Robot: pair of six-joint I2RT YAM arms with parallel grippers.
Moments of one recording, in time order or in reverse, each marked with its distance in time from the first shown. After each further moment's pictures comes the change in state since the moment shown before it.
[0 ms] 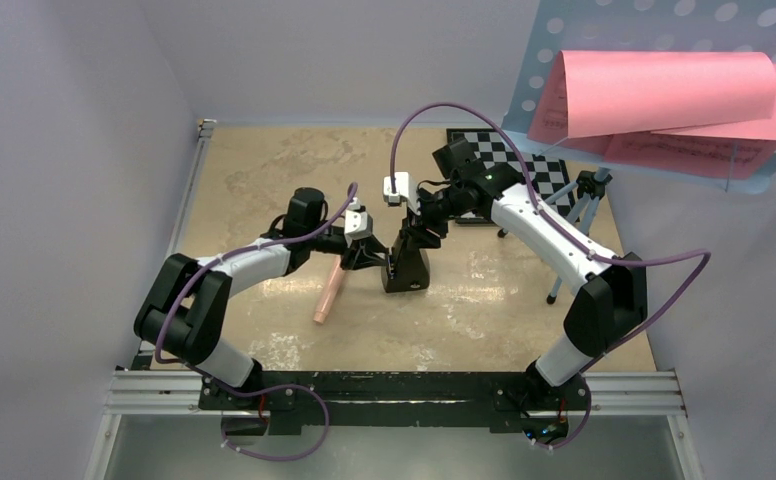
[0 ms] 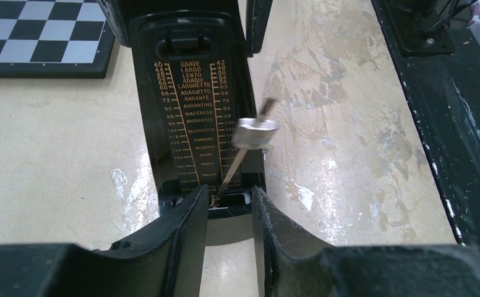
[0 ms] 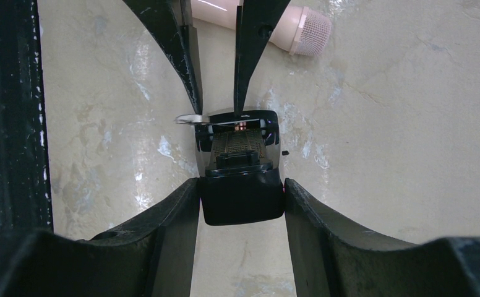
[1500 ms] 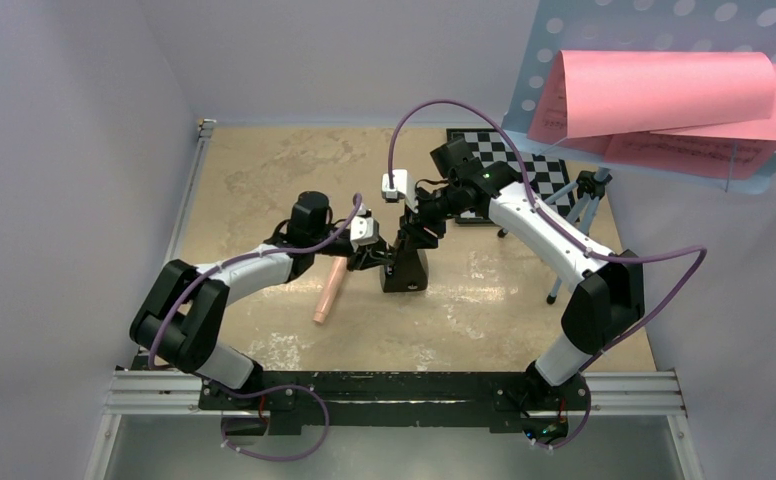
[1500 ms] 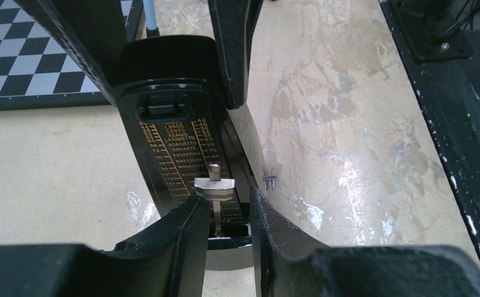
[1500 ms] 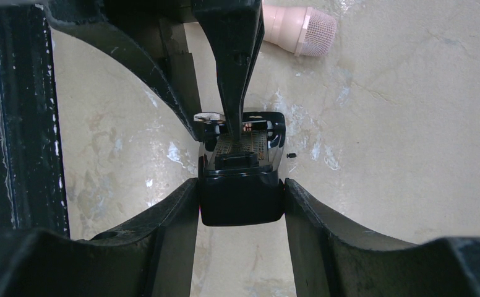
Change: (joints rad) left arm -0.058 -0.035 -0.029 0.117 -0.059 -0.039; right arm 0.003 0.018 0.014 0.000 -0.008 0.058
